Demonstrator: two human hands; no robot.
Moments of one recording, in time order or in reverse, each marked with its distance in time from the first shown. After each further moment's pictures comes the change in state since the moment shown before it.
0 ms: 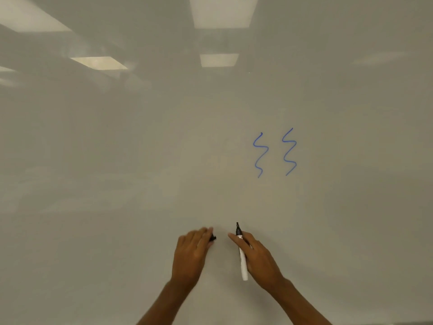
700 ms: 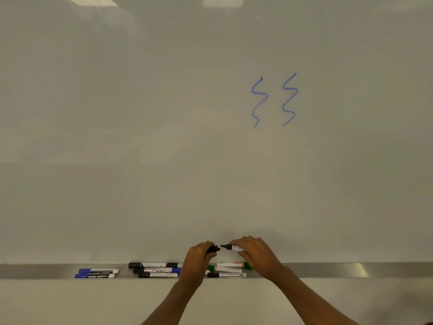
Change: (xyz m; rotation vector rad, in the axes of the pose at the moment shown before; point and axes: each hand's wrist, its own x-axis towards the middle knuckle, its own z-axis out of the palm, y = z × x) left_hand -0.126 0.077 0.013 -0.463 -0.671 -0.707; right_hand -0.124 0.010 0.033 0.016 -0.513 0.160
